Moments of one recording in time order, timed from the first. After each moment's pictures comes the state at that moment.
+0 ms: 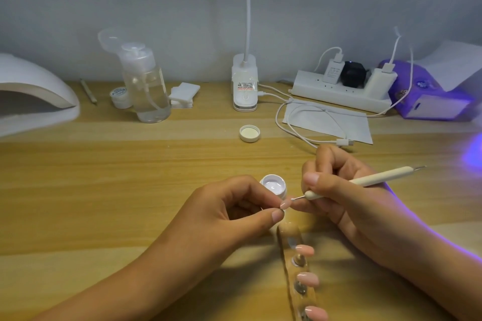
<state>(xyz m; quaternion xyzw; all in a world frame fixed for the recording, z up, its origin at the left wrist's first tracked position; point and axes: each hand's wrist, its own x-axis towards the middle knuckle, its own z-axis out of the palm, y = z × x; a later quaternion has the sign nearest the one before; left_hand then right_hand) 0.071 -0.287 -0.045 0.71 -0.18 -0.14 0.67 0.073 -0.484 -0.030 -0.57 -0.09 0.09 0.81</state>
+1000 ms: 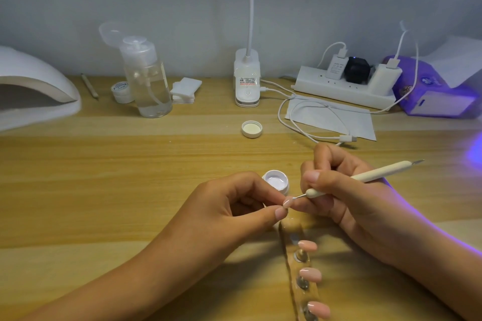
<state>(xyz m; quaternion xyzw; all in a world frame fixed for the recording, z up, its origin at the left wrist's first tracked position) 0.071 -0.287 -0.045 0.72 -0.19 -0.14 0.66 0.071 -0.482 -0.026 -0.58 -0.08 0.11 0.80</state>
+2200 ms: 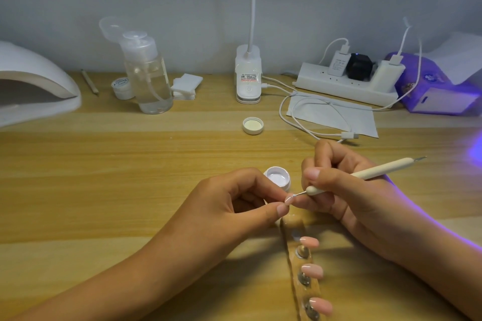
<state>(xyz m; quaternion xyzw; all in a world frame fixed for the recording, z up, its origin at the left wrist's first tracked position) 0.070 -0.286 -0.045 0.72 -0.20 -0.13 0.65 0.072 -0.482 -0.028 -0.59 -0.08 0.12 0.80</state>
